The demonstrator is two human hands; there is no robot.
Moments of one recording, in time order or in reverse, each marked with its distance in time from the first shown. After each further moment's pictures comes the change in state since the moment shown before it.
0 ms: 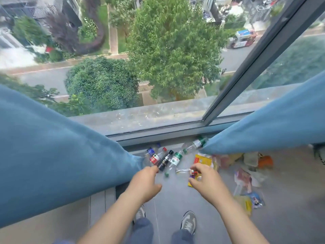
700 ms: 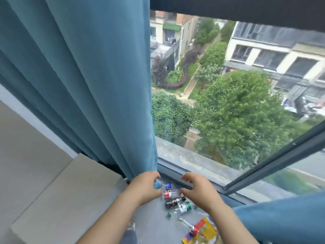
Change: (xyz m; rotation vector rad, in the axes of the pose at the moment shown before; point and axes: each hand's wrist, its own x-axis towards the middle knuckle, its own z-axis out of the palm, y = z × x) left_hand -0.202 0.078 -0.086 -0.372 0.407 -0.310; right_hand -0.071 -0.138 -0.147 -0.310 -0.235 -0.632
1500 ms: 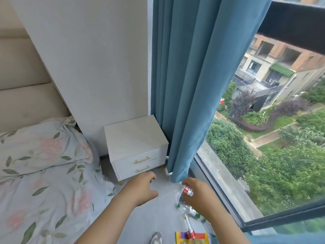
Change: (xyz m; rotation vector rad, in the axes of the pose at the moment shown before) left_hand -0.270 0.026 0.181 -0.414 0.407 -0.472; right_hand -0.172 0.022 0.048 -0.349 -0.275 -0.582
